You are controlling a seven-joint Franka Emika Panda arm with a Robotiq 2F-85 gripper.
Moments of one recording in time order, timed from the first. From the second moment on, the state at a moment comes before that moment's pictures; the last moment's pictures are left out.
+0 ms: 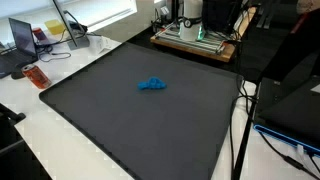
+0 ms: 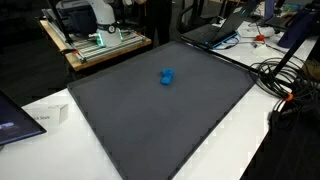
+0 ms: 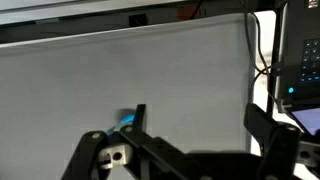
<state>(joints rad) 0.15 -0.62 0.30 -2.55 0.22 1.99 0.44</state>
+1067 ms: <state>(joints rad) 0.13 -0.59 0.30 -2.55 0.20 2.02 0.43</state>
